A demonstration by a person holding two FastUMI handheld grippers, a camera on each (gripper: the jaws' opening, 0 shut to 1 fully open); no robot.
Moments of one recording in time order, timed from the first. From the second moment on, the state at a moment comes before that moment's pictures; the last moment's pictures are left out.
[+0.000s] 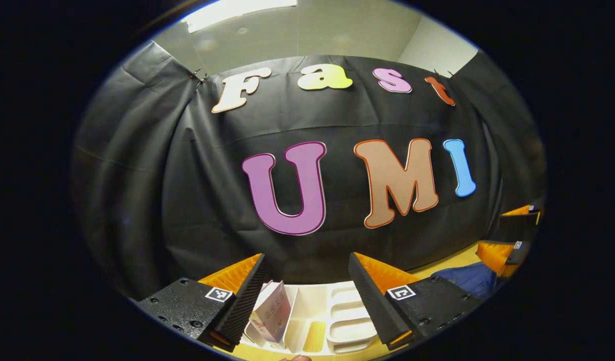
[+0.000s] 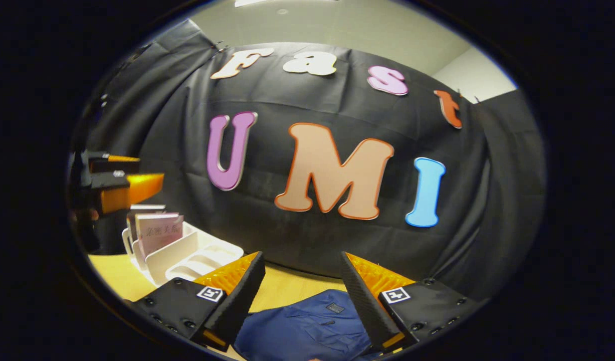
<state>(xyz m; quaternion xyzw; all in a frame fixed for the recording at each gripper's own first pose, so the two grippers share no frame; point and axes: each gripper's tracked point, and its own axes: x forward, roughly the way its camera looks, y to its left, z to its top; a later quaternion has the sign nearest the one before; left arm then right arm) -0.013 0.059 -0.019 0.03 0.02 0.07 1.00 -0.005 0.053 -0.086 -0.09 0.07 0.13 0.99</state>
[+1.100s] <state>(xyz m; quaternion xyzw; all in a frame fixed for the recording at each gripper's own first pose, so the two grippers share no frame) -0.042 0.124 -0.042 0.05 0.05 0.13 0.99 -0.100 0.112 -0.281 -0.32 0.19 0.29 0.88</state>
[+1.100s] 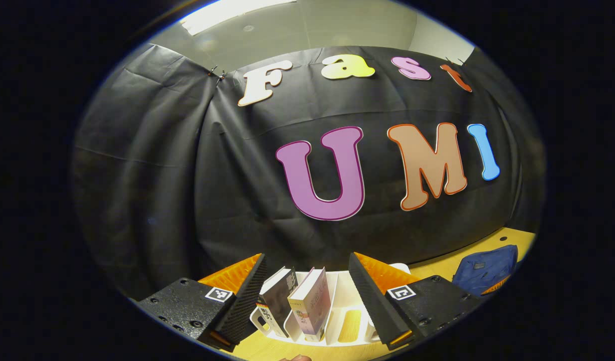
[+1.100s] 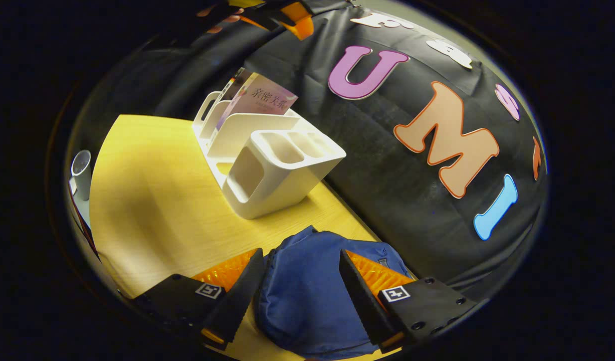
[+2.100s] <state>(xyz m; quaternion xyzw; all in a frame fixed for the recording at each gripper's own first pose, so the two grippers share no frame) -0.045 0.128 -0.046 0.06 0.06 0.12 0.99 -0.102 0.072 -0.297 -0.36 0.24 0.21 0.88</state>
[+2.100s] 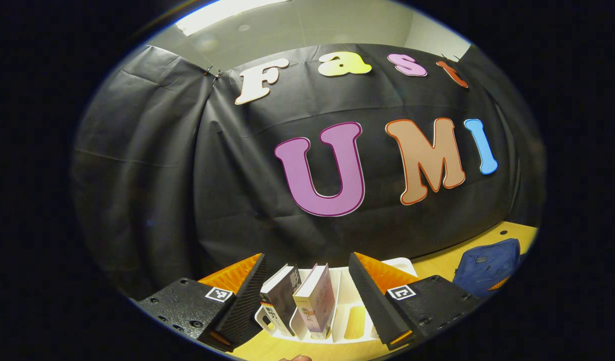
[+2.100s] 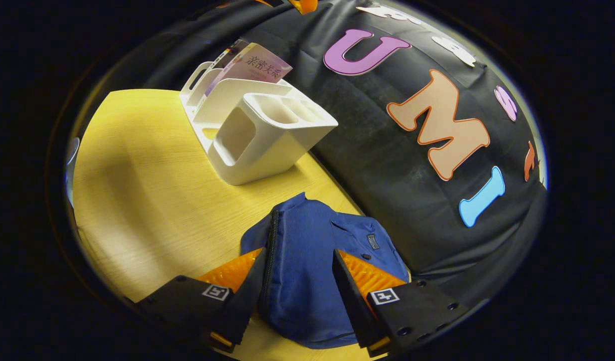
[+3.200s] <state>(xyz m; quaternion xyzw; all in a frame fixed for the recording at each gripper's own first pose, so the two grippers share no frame) 0.005 0.001 -0.031 0.03 0.03 -0.06 1.00 -0.067 0.050 -0.236 -0.32 0.23 0.14 0.91</state>
